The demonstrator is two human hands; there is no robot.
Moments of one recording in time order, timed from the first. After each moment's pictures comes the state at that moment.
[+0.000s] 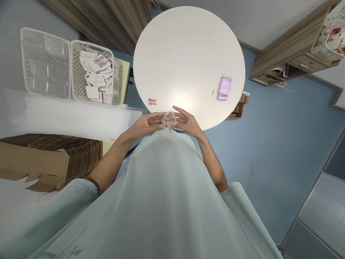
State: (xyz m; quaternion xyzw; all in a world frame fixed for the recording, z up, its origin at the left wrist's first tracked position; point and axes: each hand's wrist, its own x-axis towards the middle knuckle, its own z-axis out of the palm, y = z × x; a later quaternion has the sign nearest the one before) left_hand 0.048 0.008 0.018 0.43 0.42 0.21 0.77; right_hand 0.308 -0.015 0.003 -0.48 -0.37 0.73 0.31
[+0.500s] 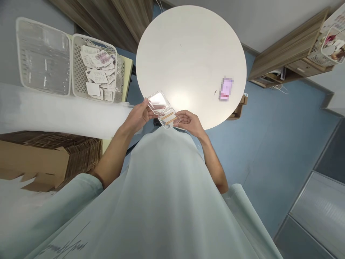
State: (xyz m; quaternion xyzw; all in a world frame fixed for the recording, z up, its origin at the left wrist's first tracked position) left_hand 0.024 0.026 0.006 0.33 0.52 0.30 0.73; right_hand 0.297 -0.017 0.001 -0.52 -0.40 0.68 0.33
